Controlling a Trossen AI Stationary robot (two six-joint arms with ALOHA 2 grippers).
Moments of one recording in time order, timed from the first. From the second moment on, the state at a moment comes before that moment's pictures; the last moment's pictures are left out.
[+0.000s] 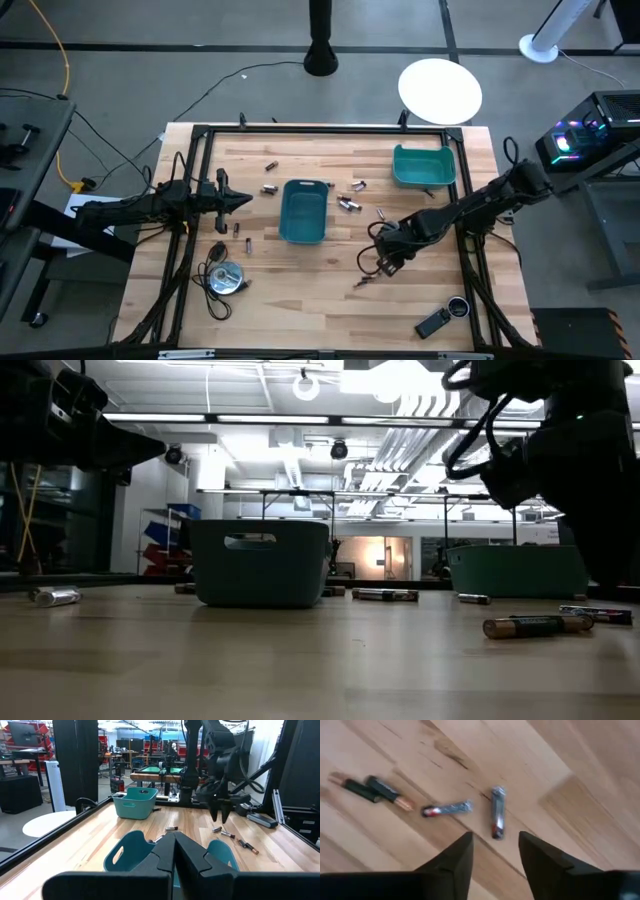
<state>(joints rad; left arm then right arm) 0.09 0.01 0.01 0.01 -0.05 -0.02 0.33 1.51 0.83 -0.70 -0.14 1.15</state>
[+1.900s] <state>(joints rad) 0.09 0.01 0.01 0.02 -0.05 -0.02 -0.40 1.26 1.05 -1.12 0.49 0.83</state>
